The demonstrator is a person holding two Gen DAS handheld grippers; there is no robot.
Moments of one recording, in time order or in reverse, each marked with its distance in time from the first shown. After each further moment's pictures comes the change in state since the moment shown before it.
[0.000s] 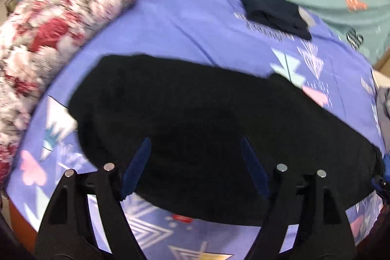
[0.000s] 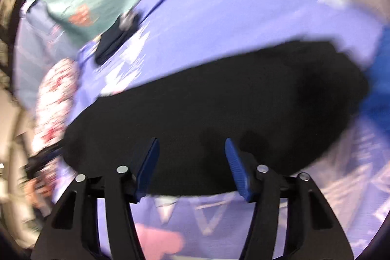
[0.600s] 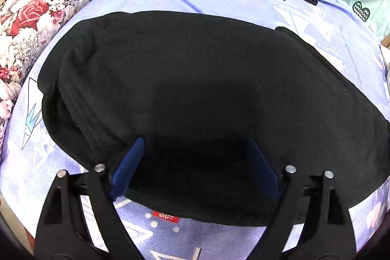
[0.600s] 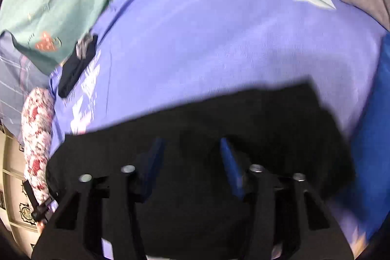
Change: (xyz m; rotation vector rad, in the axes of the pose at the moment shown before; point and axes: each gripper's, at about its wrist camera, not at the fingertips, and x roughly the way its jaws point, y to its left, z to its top) left arm 0.040 -0.008 -0.020 0.043 0.088 0.040; right arm -0.019 -0.073 0.094 0.090 -0.213 -0.318
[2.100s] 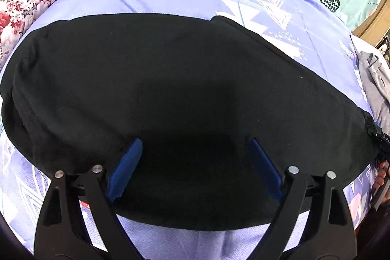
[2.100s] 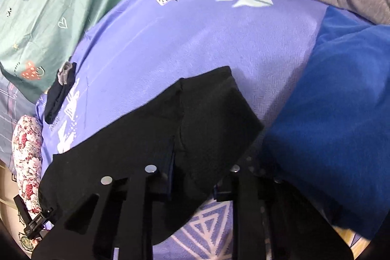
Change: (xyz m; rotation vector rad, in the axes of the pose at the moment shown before) left arm -0.003 -0.049 -0.001 0.058 0.019 -0.184; right arm -0.030 -0.029 -0.043 0.131 -0.064 0.064
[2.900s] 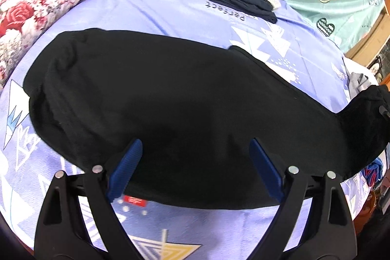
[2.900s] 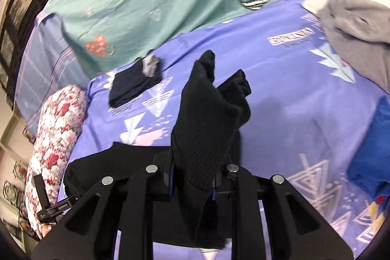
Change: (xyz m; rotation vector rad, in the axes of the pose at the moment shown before) left arm -0.043 0.043 -0.009 -0.063 -0.107 -0.041; right arm -0.047 0.196 -0.024 -0.335 -0.067 0.192
